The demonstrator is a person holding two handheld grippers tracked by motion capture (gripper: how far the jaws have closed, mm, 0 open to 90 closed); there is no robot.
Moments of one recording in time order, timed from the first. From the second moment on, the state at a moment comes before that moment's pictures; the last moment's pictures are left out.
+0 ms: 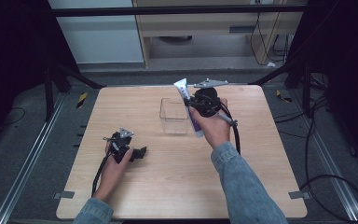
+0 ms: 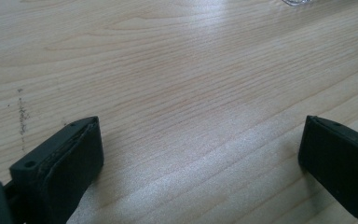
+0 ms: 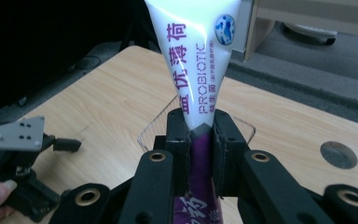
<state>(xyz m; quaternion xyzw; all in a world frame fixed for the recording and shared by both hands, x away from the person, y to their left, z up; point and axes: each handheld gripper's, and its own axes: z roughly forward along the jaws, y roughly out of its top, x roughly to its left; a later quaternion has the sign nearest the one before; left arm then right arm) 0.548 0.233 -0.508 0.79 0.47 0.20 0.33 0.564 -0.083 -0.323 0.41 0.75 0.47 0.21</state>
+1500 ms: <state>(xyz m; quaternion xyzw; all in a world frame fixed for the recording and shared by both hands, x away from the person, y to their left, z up) 0.549 0.233 -0.508 0.79 0.47 0.20 0.33 0.635 -0.031 -0.302 0.41 0.71 0.50 0.26</state>
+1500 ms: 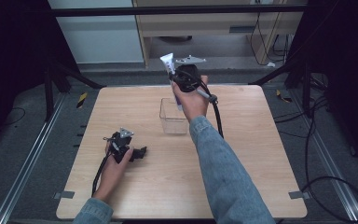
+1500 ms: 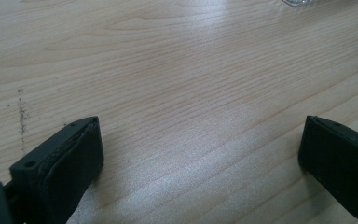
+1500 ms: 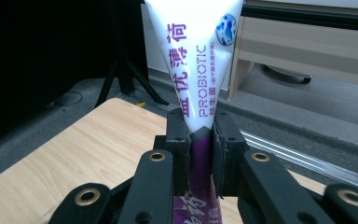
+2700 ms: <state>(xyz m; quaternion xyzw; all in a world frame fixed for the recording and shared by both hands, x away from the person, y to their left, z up) 0.549 0.232 -0.508 0.79 0.47 0.20 0.33 0.654 -0.017 -0.323 0.41 0.69 0.52 0.28</state>
